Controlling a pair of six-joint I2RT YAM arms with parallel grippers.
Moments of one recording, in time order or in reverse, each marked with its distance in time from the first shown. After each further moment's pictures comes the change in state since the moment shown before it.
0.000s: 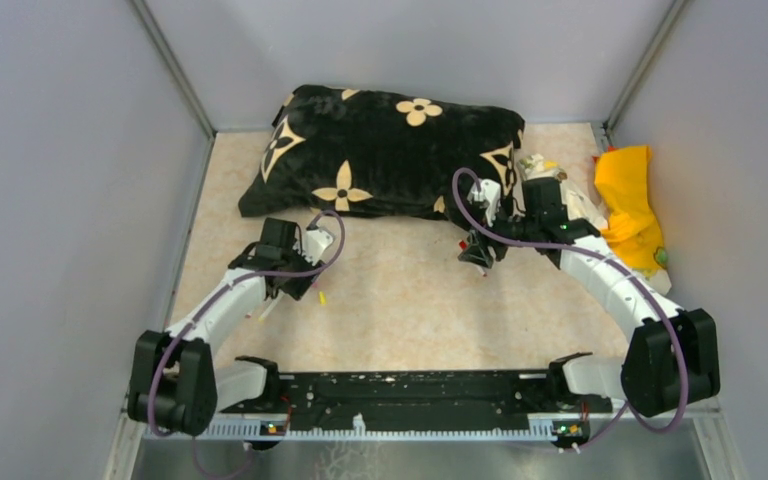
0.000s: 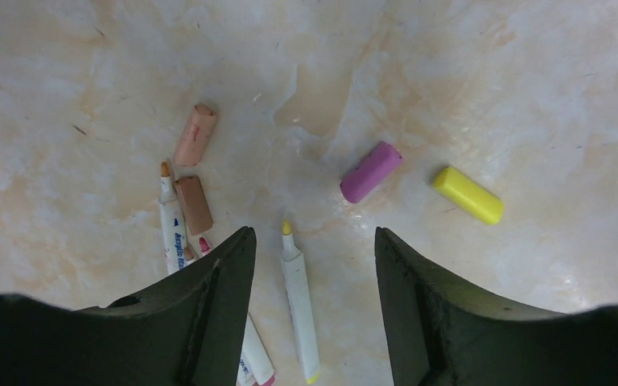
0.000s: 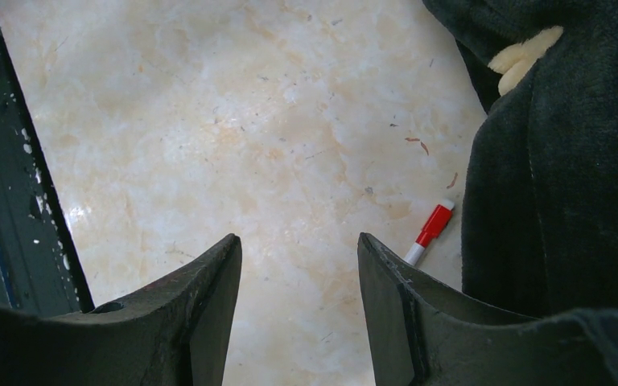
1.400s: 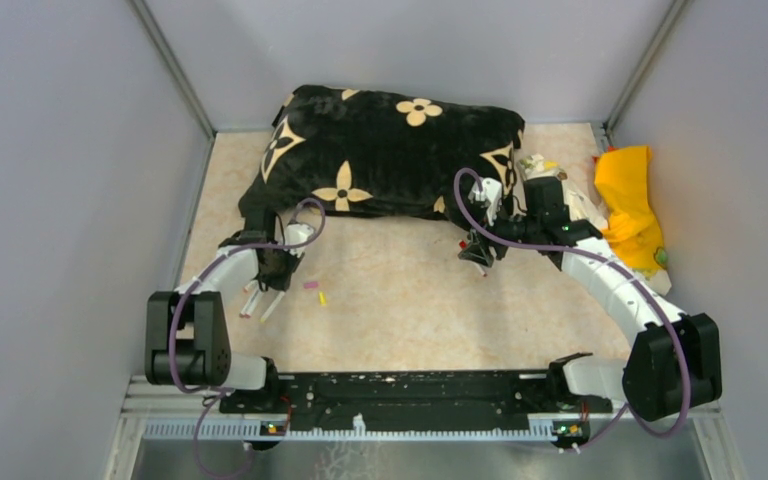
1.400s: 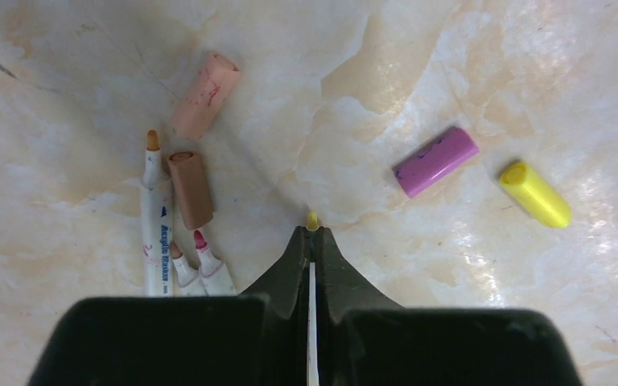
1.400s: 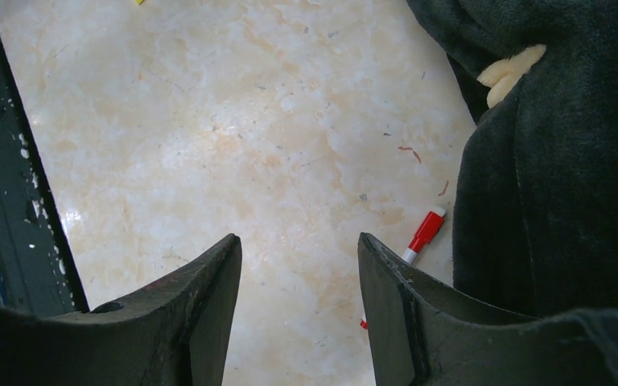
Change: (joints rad) left arm 0.217 0.244 0.098 -0.075 0.113 0.013; right arm 0.001 -0.018 -0.001 0.014 0.000 0.001
